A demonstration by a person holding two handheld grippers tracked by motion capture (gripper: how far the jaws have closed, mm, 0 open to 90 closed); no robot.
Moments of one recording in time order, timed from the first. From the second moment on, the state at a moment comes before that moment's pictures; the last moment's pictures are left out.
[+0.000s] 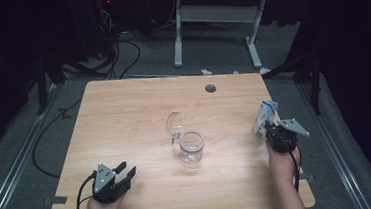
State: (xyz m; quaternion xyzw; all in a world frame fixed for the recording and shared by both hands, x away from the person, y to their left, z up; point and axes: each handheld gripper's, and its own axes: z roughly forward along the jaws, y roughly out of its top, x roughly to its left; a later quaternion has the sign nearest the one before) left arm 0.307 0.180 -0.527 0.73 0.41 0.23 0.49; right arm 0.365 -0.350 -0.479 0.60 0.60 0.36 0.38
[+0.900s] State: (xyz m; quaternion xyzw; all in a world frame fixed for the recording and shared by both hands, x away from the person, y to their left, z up) left arm 0.306 0.182 -0.525 0.73 0.41 0.23 0.50; right arm 0.329 -0.305 -0.457 0.49 0.68 0.45 0.31
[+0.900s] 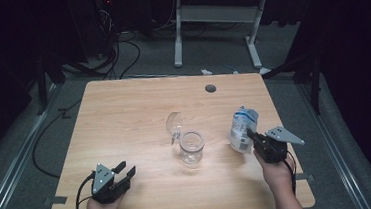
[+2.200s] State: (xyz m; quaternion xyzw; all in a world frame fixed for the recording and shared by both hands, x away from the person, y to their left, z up) left arm 0.305 0.179 -0.525 0.73 0.40 0.22 0.50; right arm 0.318 -0.289 -0.435 0.44 0.81 0.34 0.17
